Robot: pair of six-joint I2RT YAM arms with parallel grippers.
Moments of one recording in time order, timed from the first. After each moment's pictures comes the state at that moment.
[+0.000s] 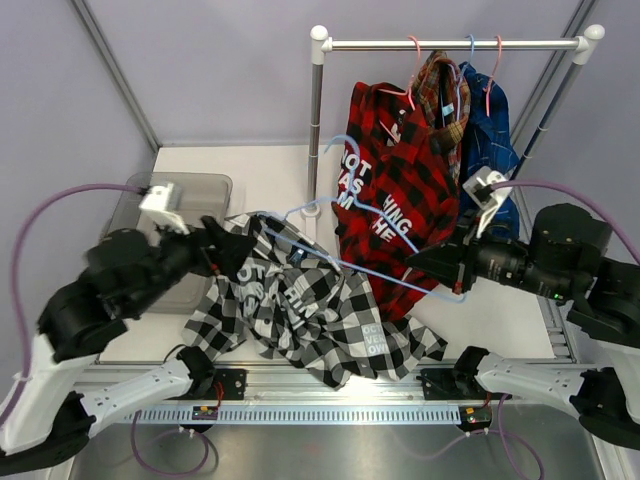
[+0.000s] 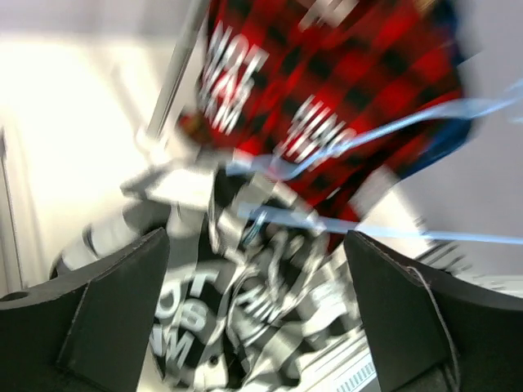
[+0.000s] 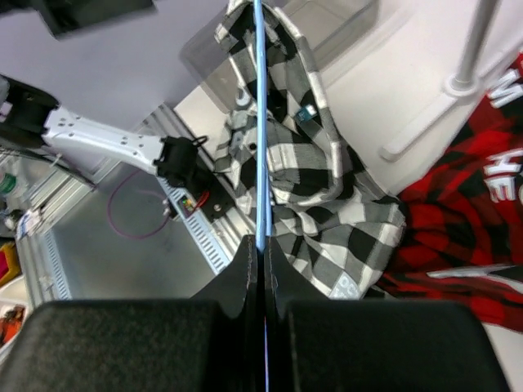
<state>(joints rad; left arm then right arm) -0.84 0.73 1.44 -0.90 -0.26 -0.49 0.89 0.92 1.71 -1.06 -0.16 0.35</state>
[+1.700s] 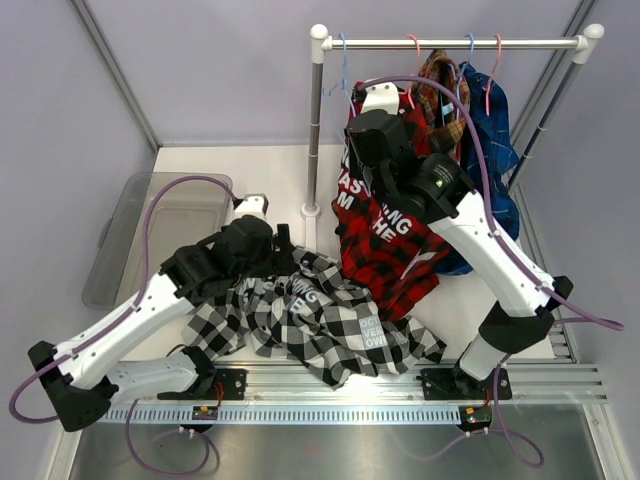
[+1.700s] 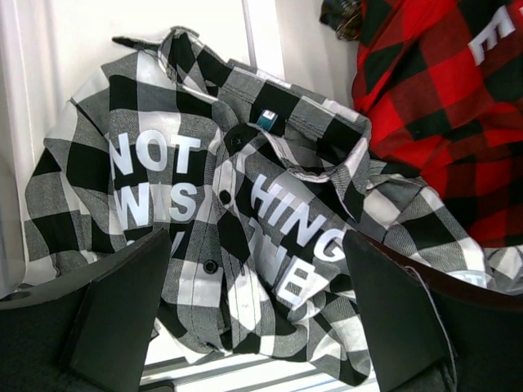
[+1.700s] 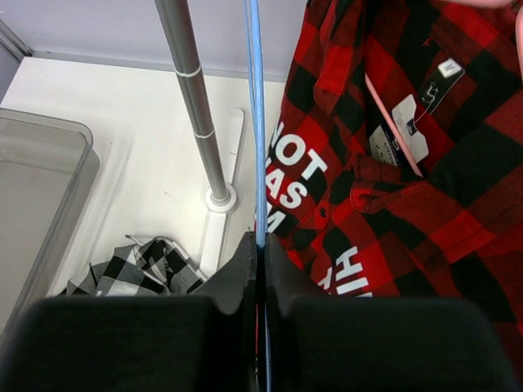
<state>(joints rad) -0.84 1.04 1.11 -0.87 -0.37 -0.66 0.88 1.67 2.18 -0.95 0.67 0.31</state>
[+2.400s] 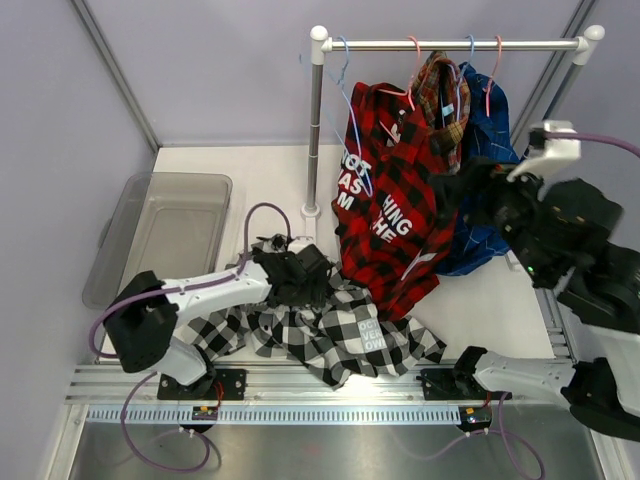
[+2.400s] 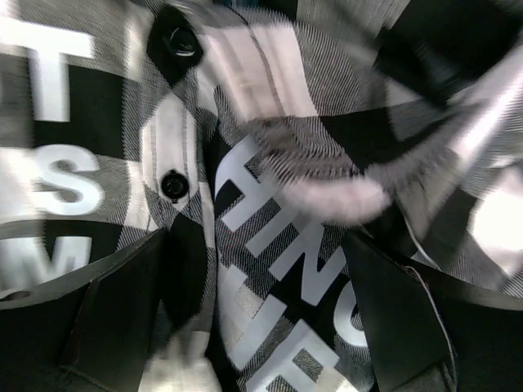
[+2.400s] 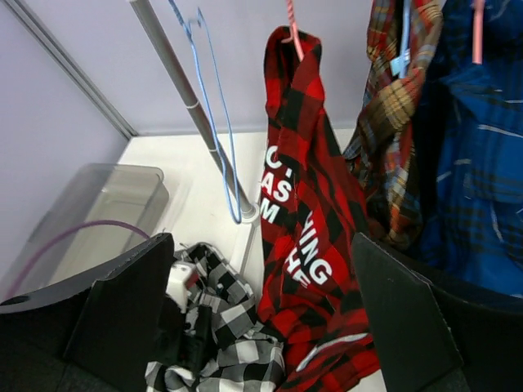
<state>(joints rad) -0.94 1.48 0.94 -0.67 -0.28 -0.82 0.88 1.05 1.84 -0.93 0.61 0.35</state>
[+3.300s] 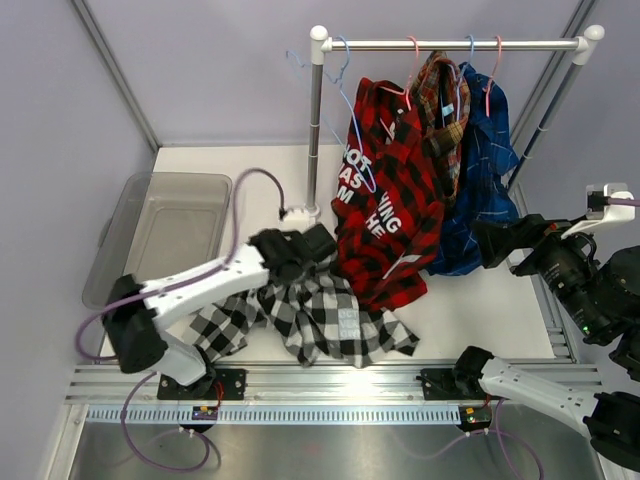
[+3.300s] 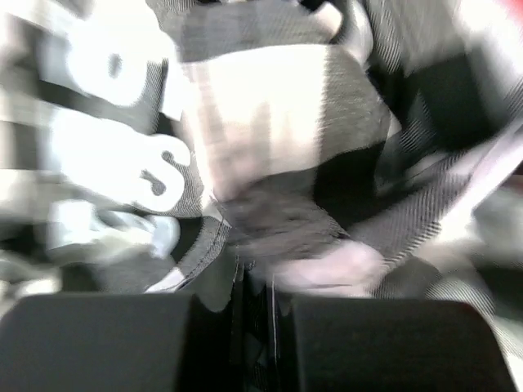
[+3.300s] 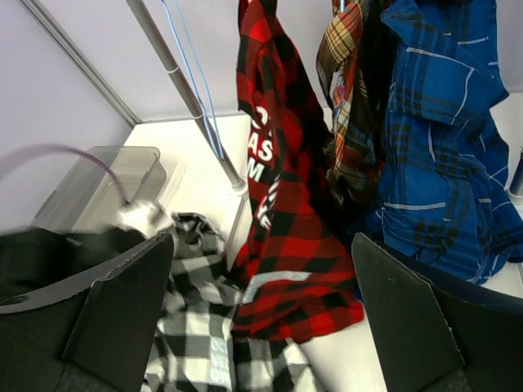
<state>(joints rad) -0.98 1.54 1.15 -0.94 -0.50 -0.93 0.88 0.71 1.63 -1.01 0.58 0.38</state>
